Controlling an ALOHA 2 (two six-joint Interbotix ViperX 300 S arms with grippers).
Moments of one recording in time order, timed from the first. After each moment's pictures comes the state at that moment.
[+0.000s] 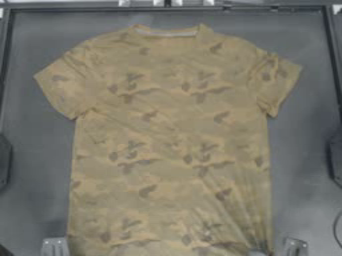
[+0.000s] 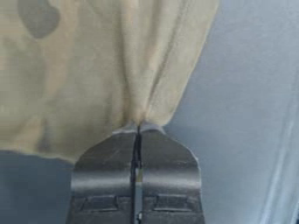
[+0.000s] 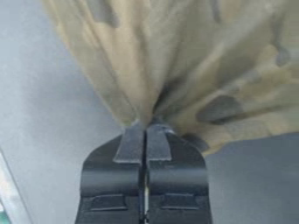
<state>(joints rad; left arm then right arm) -0.78 0.16 0.47 0.31 0.89 -1.07 0.83 0.16 0.48 -0.30 0.89 1.25</state>
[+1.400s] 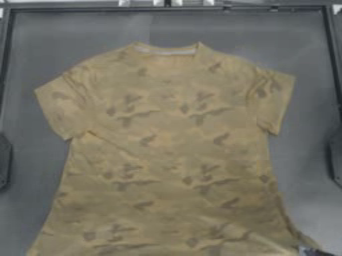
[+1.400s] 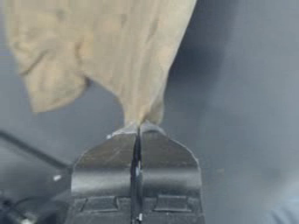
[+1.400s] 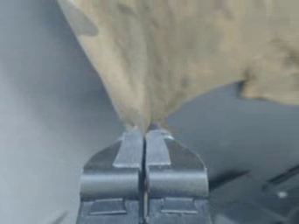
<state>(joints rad) -0.94 0.11 -0.11 0.58 1.88 -0.97 0.93 -0.04 0.12 -0.55 1.70 1.10</state>
